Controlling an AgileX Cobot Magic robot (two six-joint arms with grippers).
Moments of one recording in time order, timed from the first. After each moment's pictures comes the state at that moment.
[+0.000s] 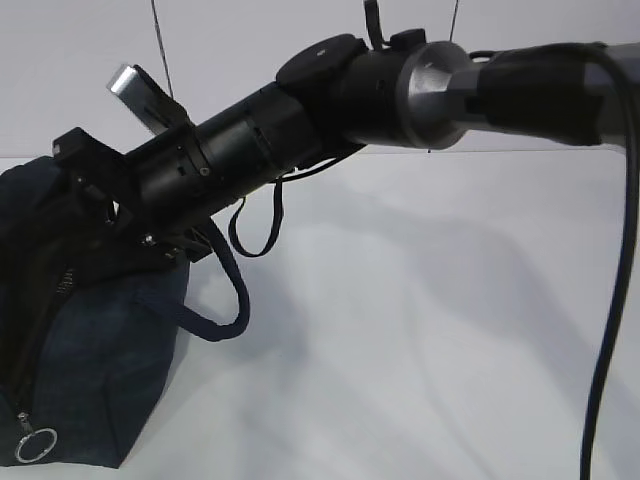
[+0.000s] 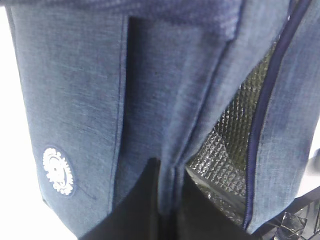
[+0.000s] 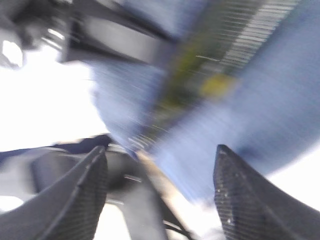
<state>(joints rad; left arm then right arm) 0.15 1.54 -1.03 -0.65 1.19 0.34 0.64 2.20 -1.78 1.28 1.09 -0.45</state>
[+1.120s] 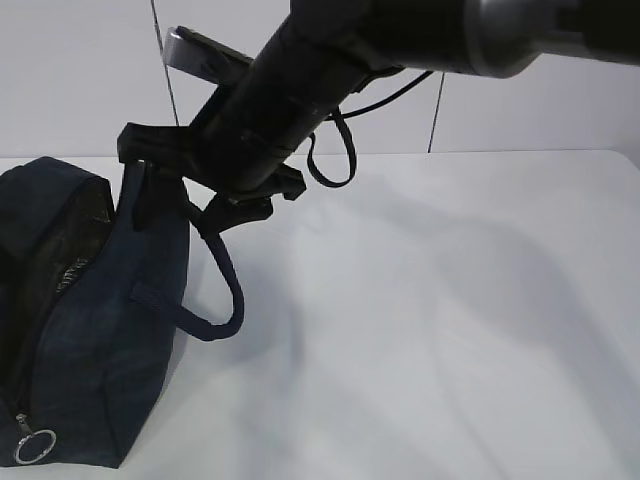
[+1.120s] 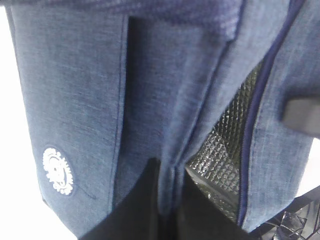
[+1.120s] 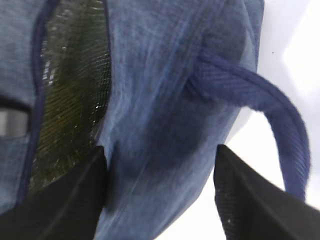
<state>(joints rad) 0.15 1.54 -1.03 -0.65 1.19 0.34 0.64 2.06 -1.78 0.60 0.90 0.02</state>
